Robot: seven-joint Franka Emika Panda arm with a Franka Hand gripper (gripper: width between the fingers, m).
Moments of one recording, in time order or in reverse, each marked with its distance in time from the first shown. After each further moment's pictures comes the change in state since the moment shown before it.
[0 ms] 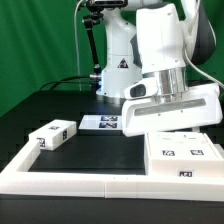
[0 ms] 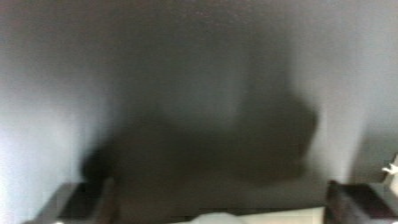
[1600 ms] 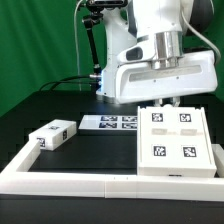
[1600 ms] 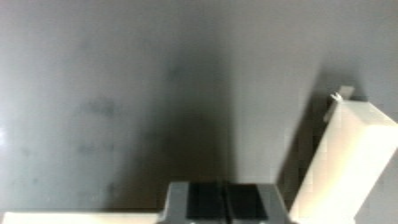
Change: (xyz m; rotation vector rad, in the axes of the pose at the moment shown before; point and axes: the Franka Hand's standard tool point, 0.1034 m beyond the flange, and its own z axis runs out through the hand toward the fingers) arm 0.023 0.004 -0.079 -0.032 -0.009 -0.118
